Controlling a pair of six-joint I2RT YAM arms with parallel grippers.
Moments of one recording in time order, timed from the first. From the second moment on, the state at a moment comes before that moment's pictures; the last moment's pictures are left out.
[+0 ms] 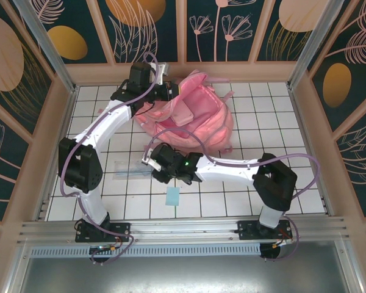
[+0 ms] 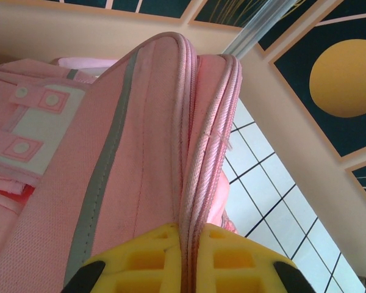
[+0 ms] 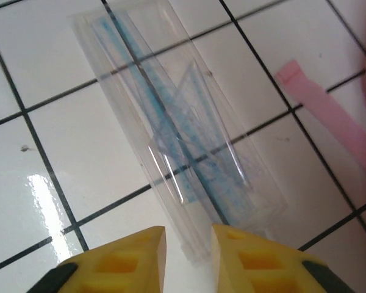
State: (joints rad) left arm -0.40 1.85 1.67 -0.30 0.49 -0.42; right arm 1.15 1.75 1.20 -0.33 0.08 -0.05
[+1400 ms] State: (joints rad) left arm -0.40 1.85 1.68 -0.31 0.51 -0.43; right arm 1.05 1.85 1.22 -0.36 0.06 -0.02
